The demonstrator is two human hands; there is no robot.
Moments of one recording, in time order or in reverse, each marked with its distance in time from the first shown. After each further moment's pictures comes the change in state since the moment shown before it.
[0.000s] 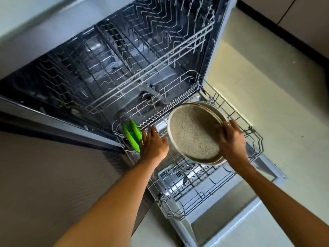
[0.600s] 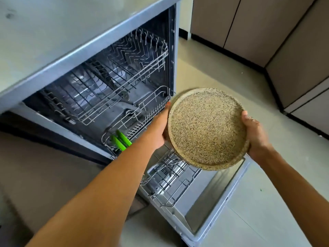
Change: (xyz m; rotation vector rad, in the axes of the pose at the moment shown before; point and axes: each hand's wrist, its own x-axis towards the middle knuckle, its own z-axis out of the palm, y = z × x) left_hand -0.116 0.097 -0.051 -1.110 -0.429 0.101; right_hand -0.084 0.018 -0.159 1.071 0.064 0.533
